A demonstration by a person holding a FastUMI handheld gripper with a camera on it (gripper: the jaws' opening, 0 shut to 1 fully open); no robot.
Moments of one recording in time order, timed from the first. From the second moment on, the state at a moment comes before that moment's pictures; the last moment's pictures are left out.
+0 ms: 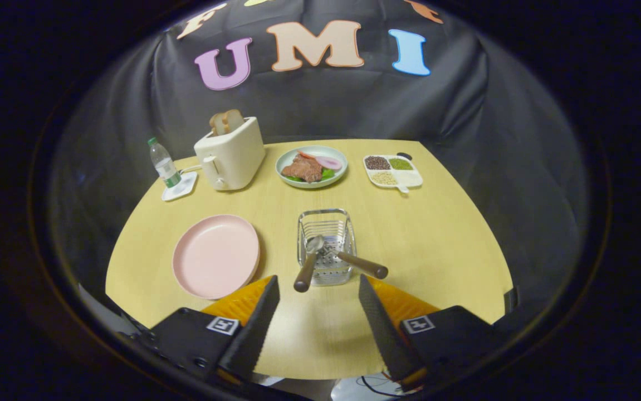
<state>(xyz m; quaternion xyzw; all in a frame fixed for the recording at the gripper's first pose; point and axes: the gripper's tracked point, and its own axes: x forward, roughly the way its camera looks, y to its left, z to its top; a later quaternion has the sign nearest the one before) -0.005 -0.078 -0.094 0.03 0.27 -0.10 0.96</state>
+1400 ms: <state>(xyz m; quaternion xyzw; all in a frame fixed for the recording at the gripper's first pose) -0.005 -0.026 0.117 0.01 -0.09 -0.05 0.99</state>
